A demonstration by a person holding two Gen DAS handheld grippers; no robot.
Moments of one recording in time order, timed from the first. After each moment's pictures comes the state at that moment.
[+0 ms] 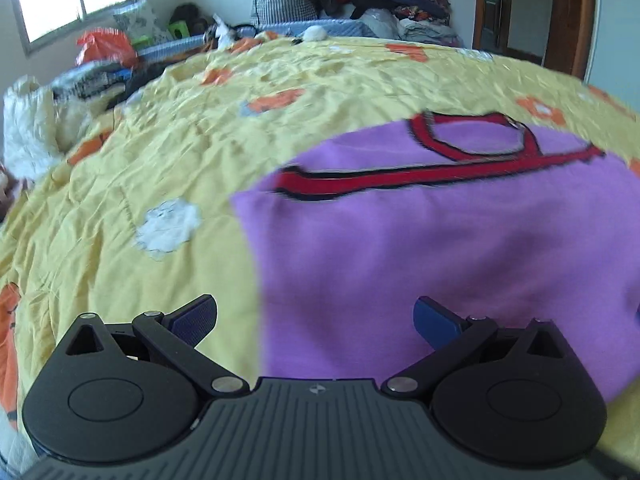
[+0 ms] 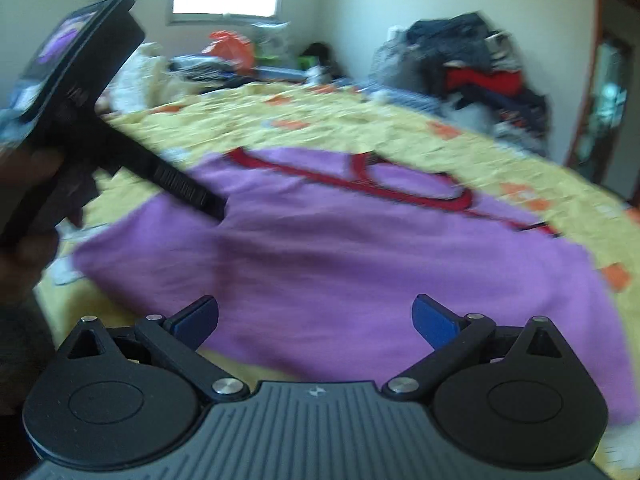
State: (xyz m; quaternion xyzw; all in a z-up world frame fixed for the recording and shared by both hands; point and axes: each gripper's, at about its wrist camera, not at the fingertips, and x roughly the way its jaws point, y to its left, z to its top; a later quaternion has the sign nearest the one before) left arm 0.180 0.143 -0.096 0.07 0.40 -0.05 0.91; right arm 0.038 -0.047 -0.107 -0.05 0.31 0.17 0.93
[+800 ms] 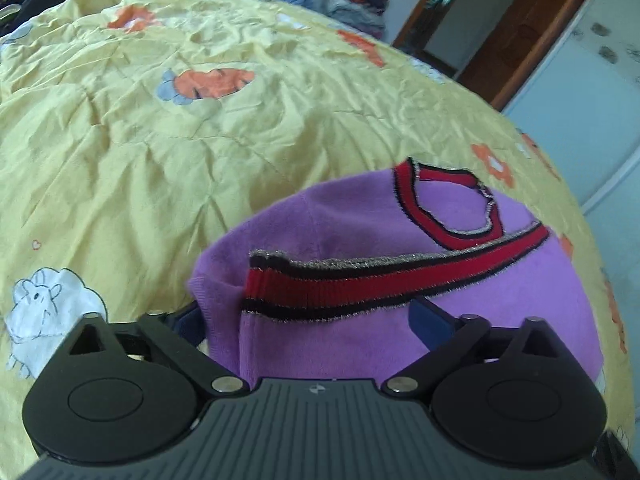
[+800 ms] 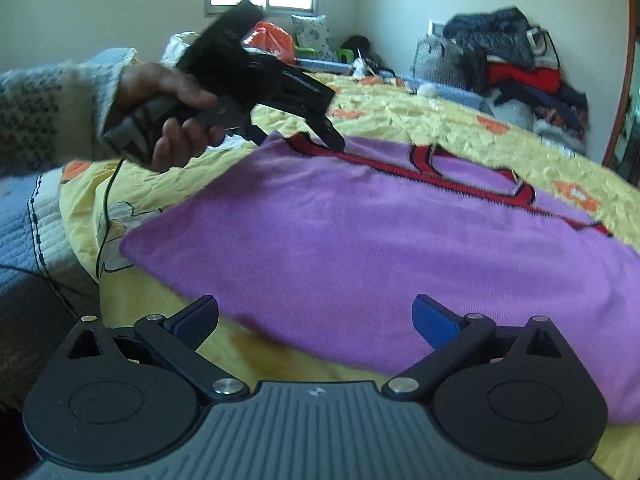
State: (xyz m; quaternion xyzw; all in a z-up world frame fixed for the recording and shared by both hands) left arm 0.320 0.174 -0.111 -0.07 0.47 -0.22 0.85; right arm 0.025 -0.020 -0.112 -0.07 0.29 0.20 0.93
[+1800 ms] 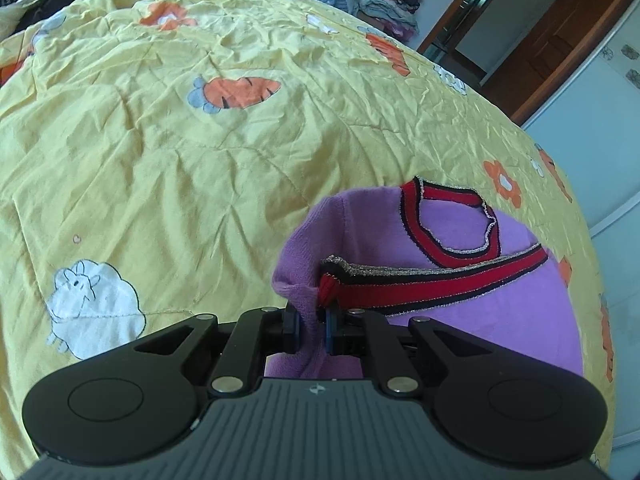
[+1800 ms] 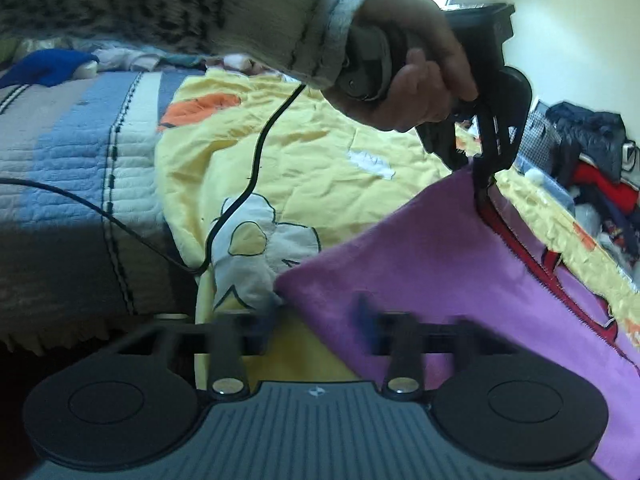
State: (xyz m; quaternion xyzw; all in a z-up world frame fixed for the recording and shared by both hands) left arm 0.319 0.185 -0.079 -0.10 0.50 -0.18 0.84; right arm 0.028 0.105 -0.121 -0.20 0.25 0.30 0.90
